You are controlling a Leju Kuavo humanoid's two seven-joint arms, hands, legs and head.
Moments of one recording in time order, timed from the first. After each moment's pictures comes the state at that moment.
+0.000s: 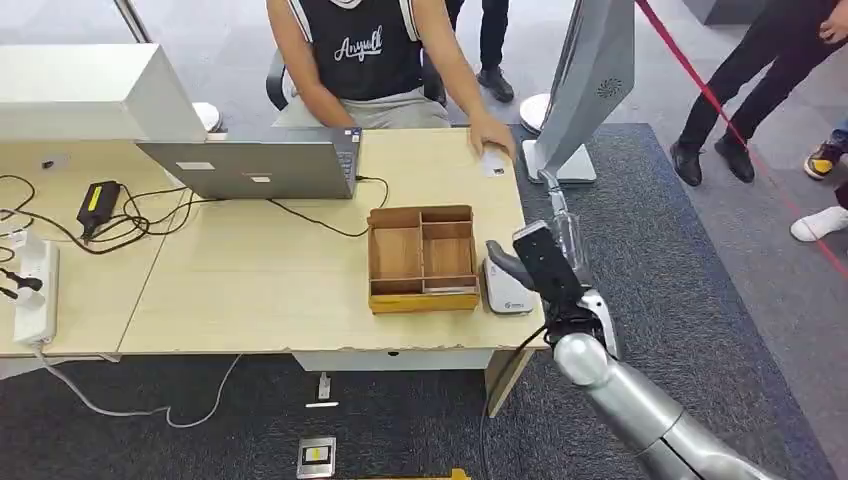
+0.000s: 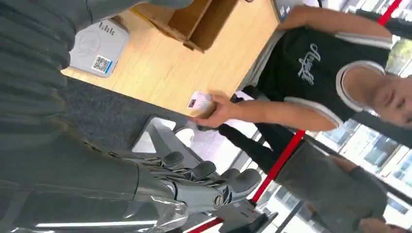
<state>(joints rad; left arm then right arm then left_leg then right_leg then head) -0.11 0.04 -1.25 -0.33 0.17 0.65 0.27 -0.47 -0.34 0.69 -1.34 0.15 -0.65 0.08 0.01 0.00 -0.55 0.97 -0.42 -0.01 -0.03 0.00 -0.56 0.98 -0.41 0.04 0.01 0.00</state>
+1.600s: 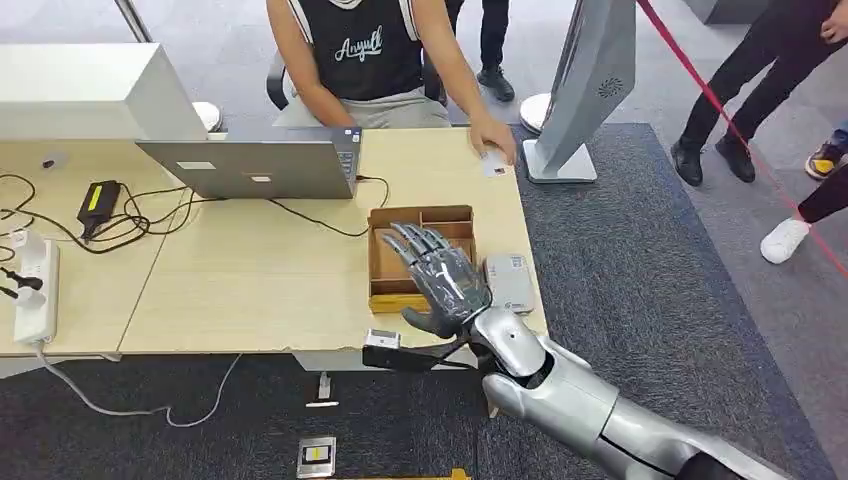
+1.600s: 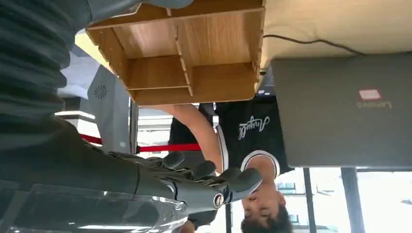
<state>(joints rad) -0.11 0.04 -1.25 -0.33 0.17 0.64 0.25 -0.63 -0.20 1.06 -1.21 0.92 -0.32 0.27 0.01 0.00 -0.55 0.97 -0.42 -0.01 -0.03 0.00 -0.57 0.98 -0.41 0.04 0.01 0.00</state>
